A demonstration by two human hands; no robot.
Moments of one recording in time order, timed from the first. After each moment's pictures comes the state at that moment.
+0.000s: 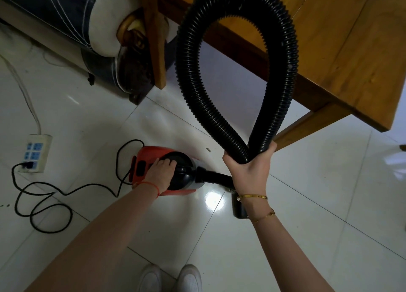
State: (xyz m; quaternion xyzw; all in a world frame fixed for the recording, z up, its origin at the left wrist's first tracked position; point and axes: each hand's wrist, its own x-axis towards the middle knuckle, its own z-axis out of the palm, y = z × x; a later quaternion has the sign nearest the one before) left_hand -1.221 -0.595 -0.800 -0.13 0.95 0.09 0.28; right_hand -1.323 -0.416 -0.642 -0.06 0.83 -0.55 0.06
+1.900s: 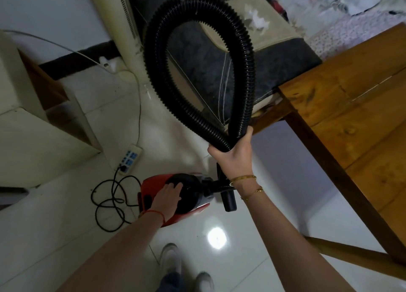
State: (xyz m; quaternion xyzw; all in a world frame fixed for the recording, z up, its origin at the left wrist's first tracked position) left_hand -1.109 -0.817 -0.674 -0.39 0.85 0.27 0.22; right_hand -1.300 -0.794 -0.522 -0.32 0.77 -0.50 0.23
